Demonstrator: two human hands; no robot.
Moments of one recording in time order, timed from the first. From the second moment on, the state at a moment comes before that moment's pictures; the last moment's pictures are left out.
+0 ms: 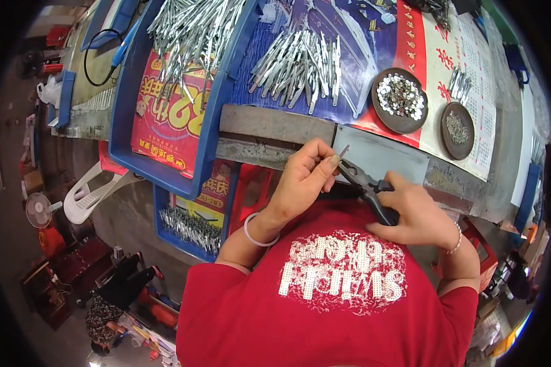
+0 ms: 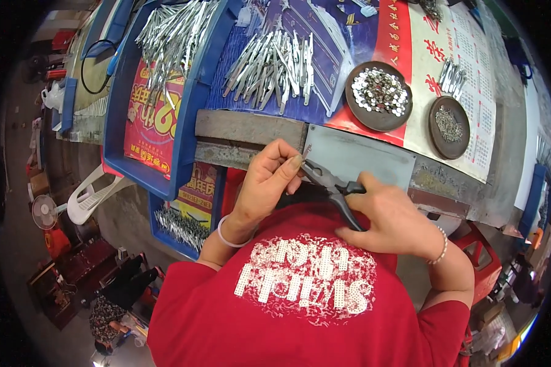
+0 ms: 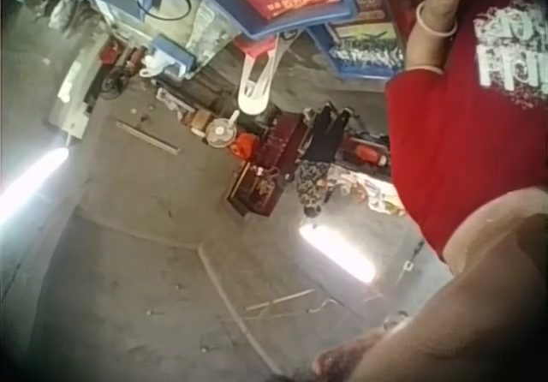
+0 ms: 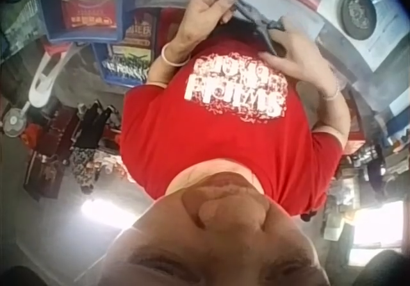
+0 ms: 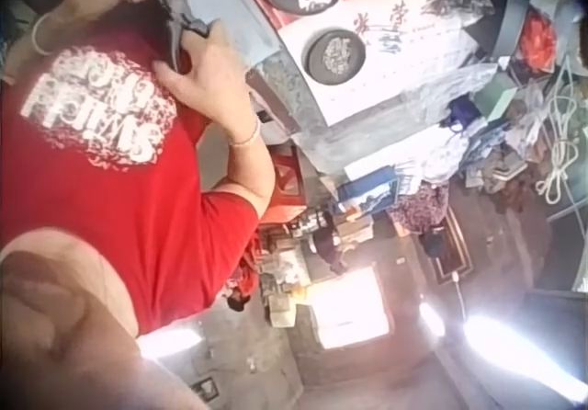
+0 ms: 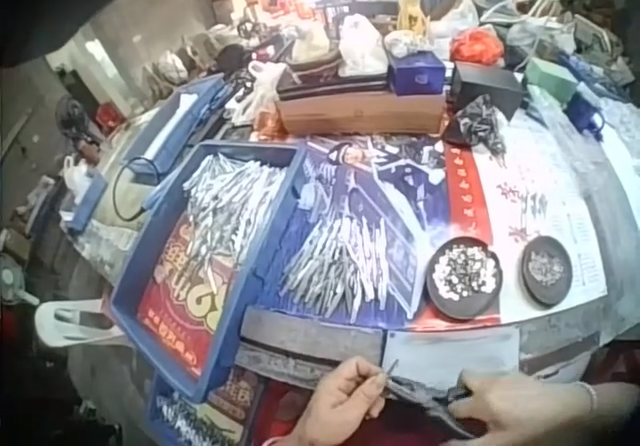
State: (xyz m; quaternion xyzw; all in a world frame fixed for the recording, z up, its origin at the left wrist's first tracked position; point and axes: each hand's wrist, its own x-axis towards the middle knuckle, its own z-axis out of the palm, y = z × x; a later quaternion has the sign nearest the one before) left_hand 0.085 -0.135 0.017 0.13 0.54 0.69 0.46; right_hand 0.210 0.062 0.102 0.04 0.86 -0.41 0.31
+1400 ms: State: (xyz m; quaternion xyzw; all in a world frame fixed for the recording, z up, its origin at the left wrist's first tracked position) left_hand 0.113 -0.215 -0.006 0.06 0.58 0.75 0.32; right_hand 0.252 0.062 0.059 0.12 0.66 -0.69 0.27
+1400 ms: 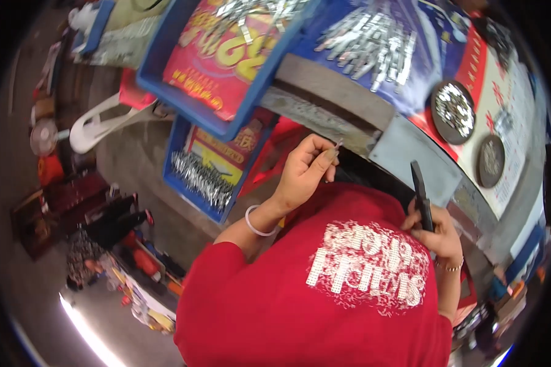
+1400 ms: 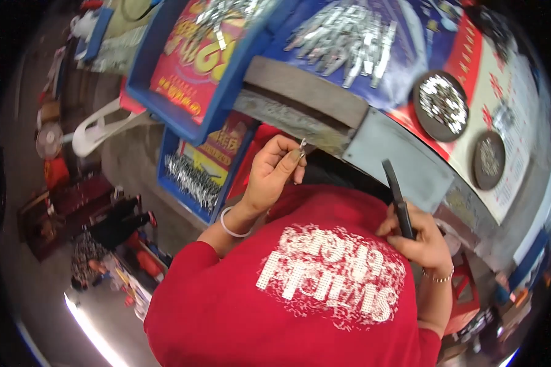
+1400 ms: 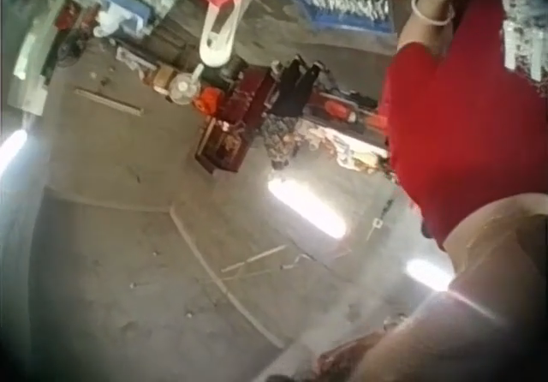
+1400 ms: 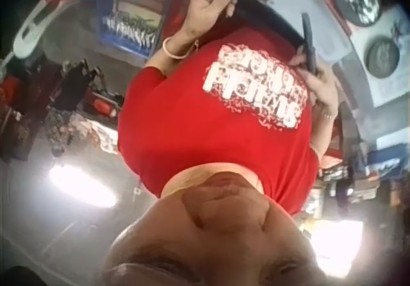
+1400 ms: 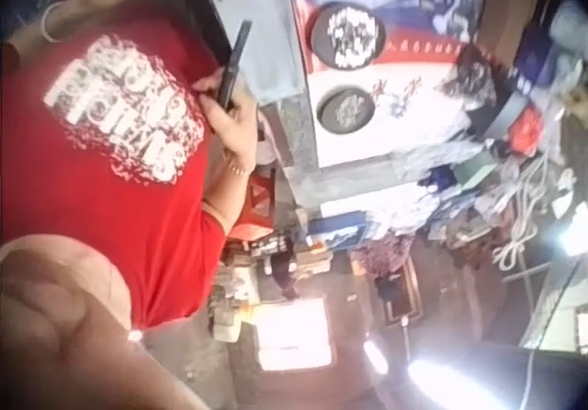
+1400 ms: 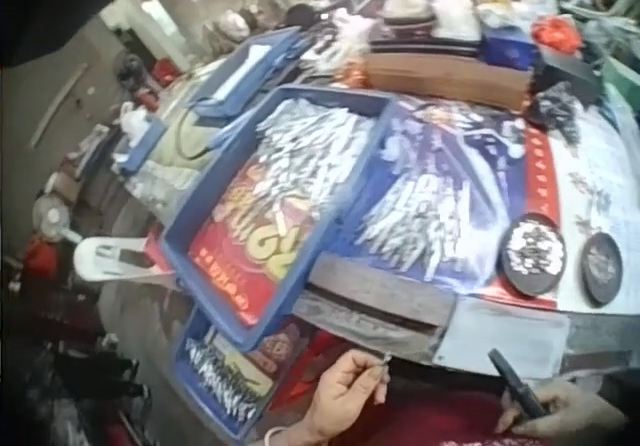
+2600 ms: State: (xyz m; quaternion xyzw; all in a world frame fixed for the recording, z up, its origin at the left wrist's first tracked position) left_hand 0.130 -0.232 0.018 0.35 0.60 0.57 0.43; right_hand 0.285 0.030 0.029 0.12 0.70 -0.66 0.25
